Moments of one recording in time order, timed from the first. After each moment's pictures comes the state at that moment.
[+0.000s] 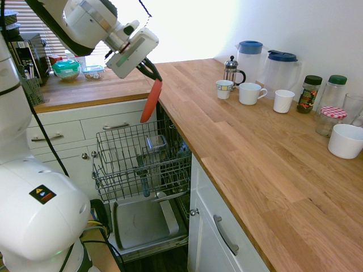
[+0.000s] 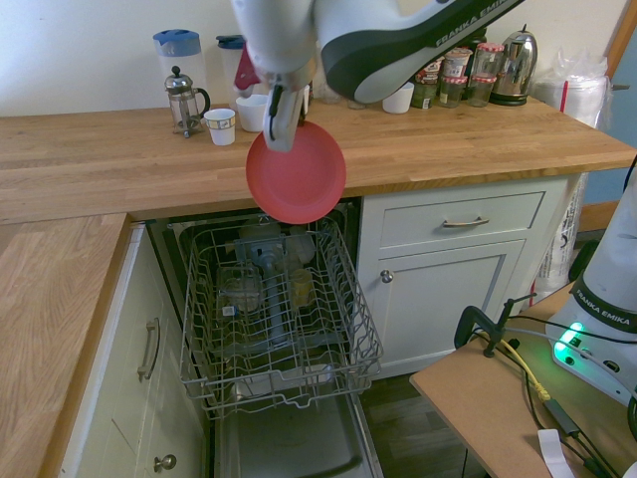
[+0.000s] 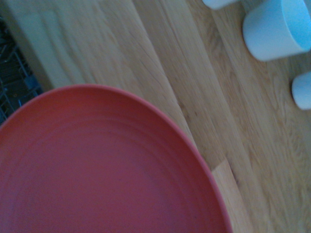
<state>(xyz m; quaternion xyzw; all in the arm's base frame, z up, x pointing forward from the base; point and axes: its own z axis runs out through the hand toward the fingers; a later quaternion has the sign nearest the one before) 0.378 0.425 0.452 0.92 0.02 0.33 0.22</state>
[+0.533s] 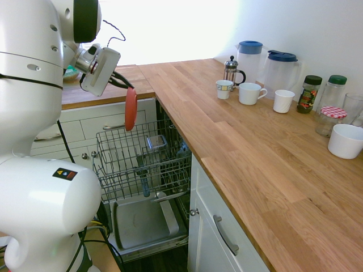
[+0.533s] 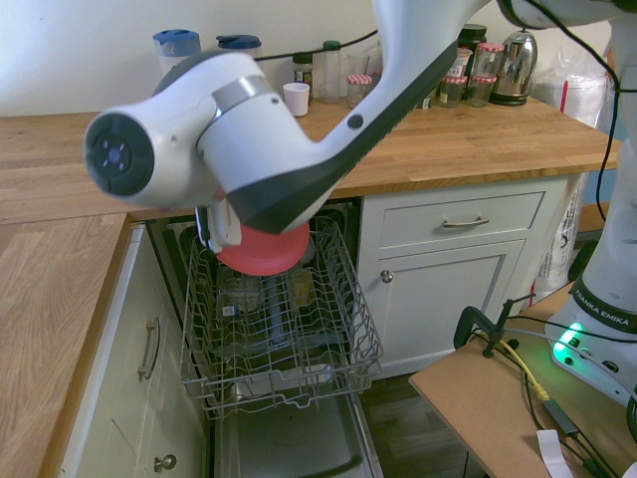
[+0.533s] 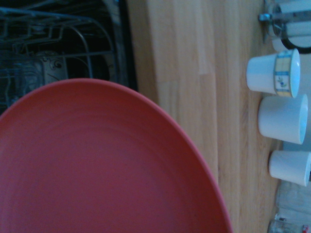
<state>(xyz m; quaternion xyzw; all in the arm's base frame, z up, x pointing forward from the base) 0.312 0.569 0.352 0.86 0.13 0.36 0.35</state>
